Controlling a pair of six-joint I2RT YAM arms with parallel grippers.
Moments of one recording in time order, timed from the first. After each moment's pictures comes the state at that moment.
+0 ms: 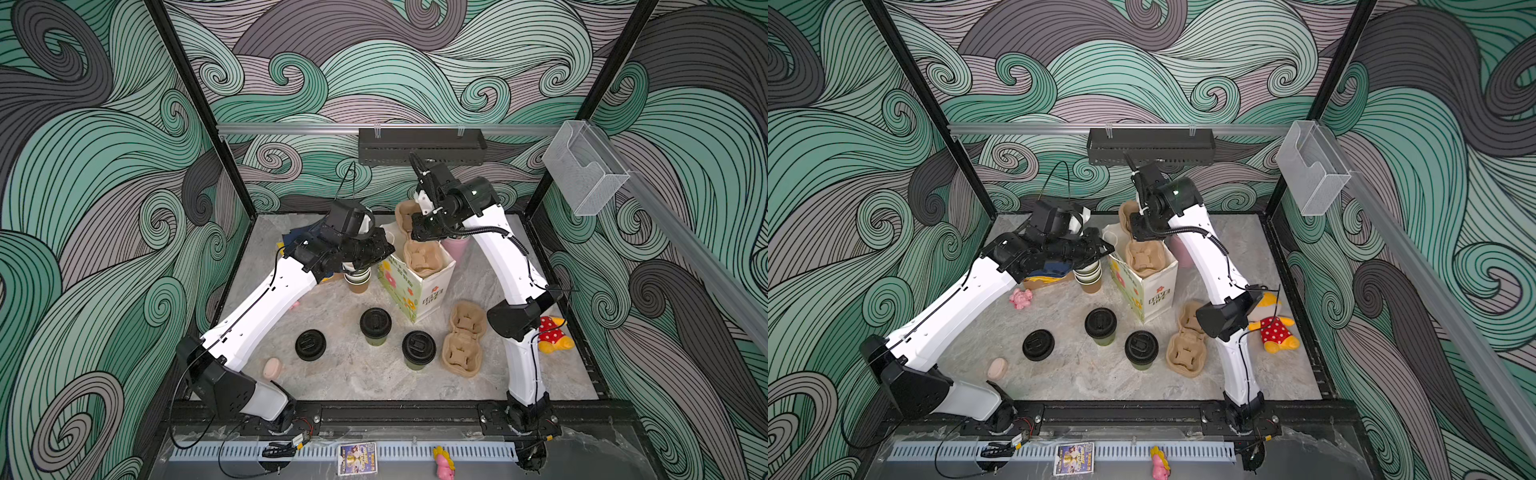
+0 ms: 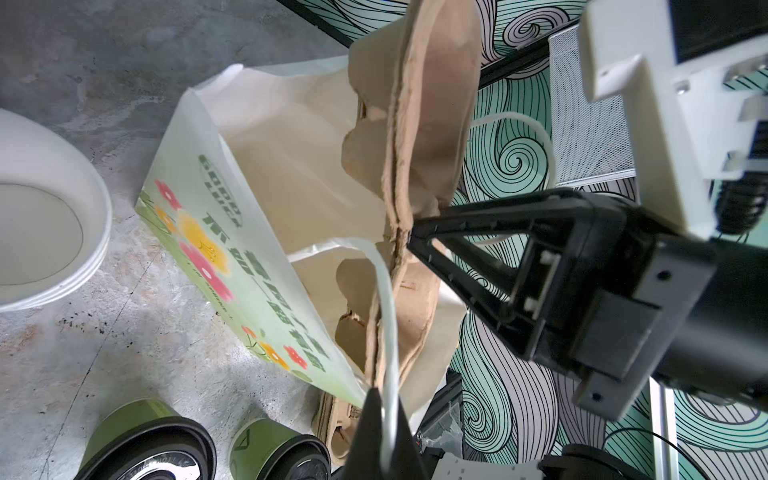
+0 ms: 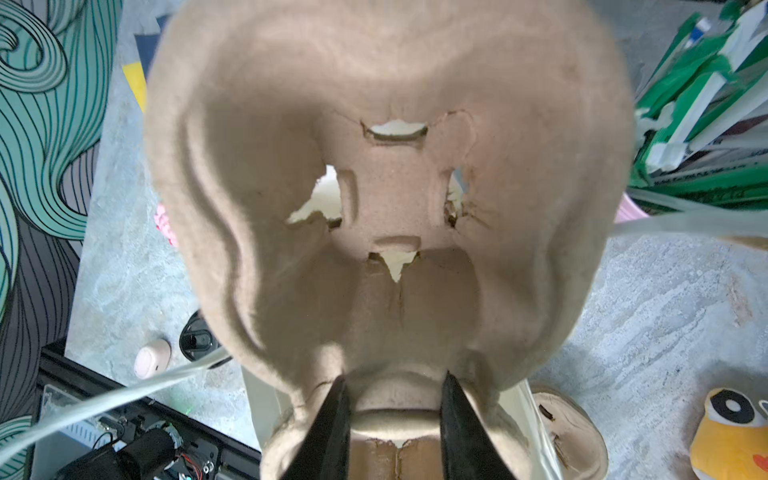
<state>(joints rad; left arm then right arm) -0.60 1.45 1.56 -0.74 0.28 -0.89 0.58 2.13 2.64 -1.62 -0.04 0.31</state>
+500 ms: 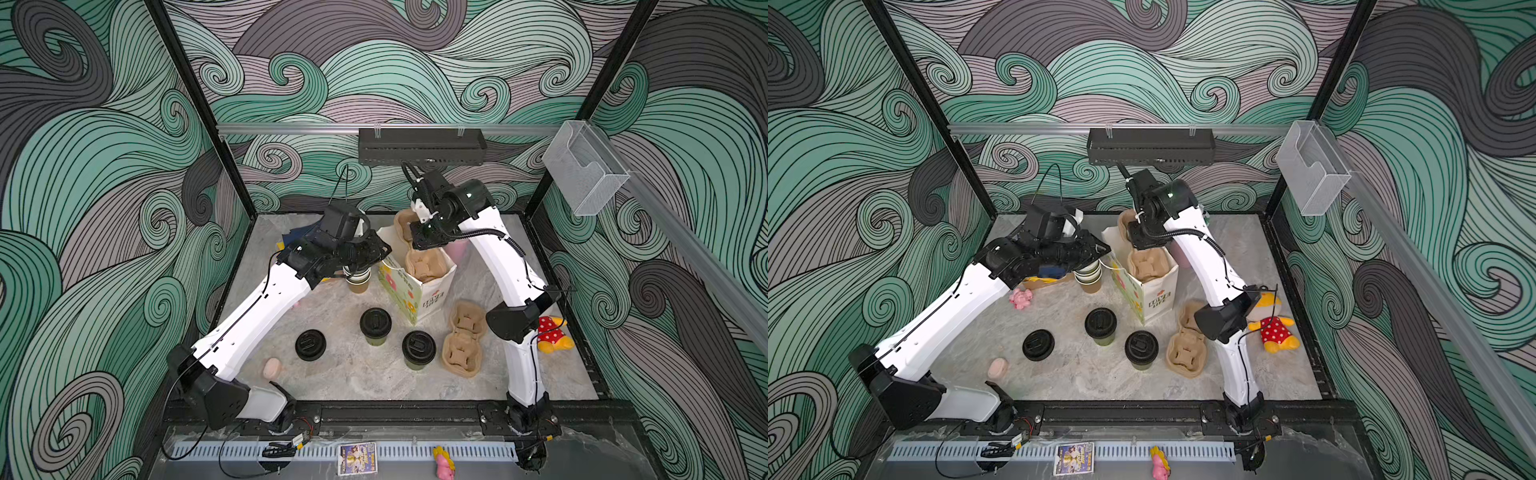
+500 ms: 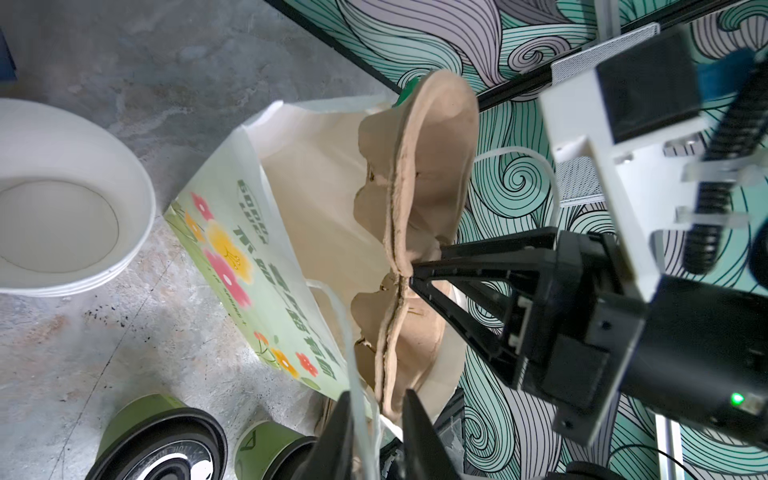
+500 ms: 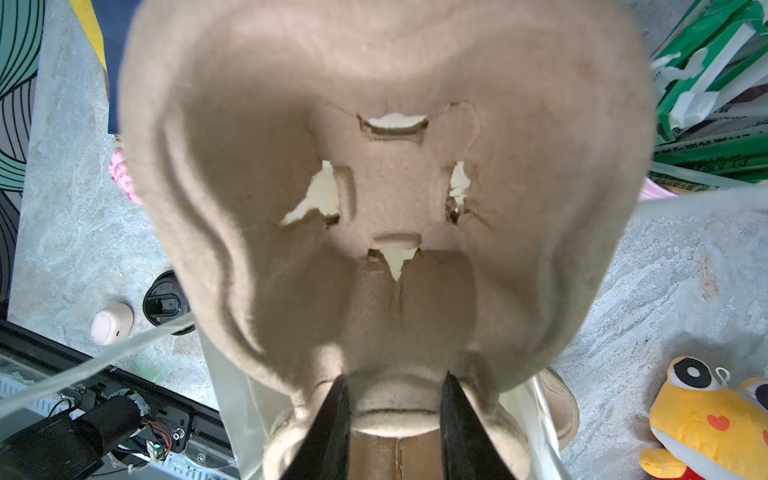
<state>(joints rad) -0.60 1.39 1.52 -0.74 0.23 -0.91 0.61 2.12 2.63 -1.68 -0.01 0.26</state>
